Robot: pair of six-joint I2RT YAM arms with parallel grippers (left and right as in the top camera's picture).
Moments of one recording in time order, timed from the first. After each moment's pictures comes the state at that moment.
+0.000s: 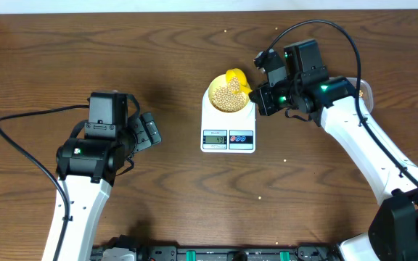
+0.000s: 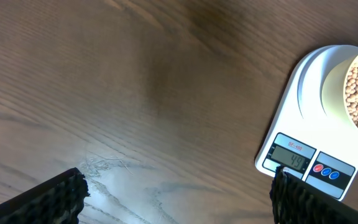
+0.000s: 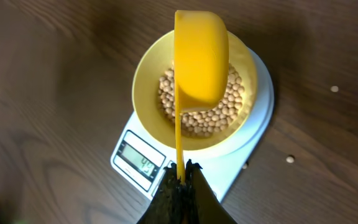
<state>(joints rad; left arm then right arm) -0.11 1.14 1.07 -0.99 -0.06 -0.49 0.35 1.66 1.32 -0.61 -0.41 0.01</state>
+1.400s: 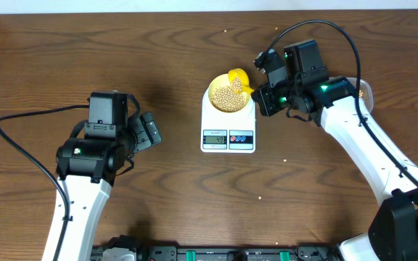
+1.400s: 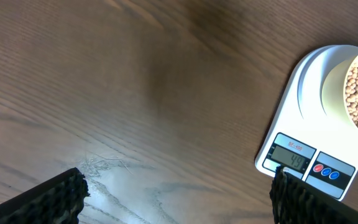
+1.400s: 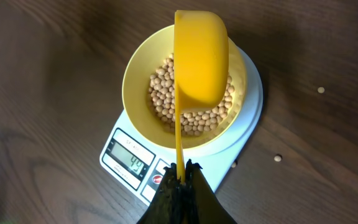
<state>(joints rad) -0.11 1.14 1.07 -1.00 -0.06 -0.49 0.35 1.66 1.32 -0.62 -0.38 -0.02</state>
